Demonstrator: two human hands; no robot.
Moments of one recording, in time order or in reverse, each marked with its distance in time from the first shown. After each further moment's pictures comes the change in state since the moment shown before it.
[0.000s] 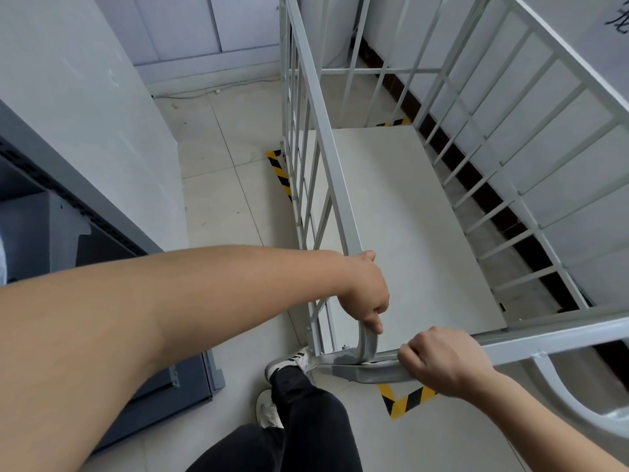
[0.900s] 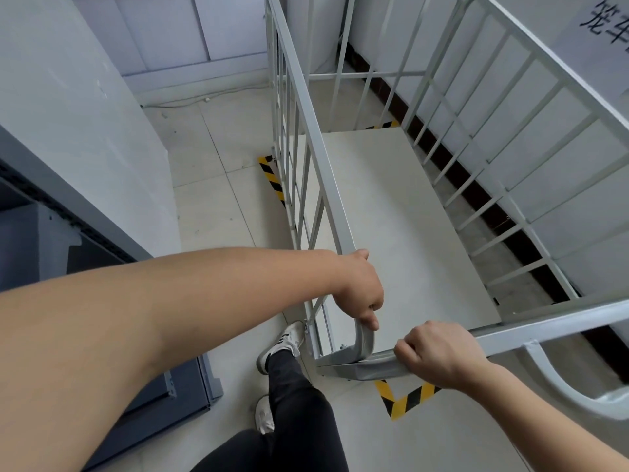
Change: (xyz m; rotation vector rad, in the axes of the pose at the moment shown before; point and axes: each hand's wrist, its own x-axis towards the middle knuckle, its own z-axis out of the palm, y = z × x) left_hand 0.005 -0.003 0.000 0.048 0.058 0.018; right_hand 0.001 0.004 -0.002 -0.020 0.007 0.020
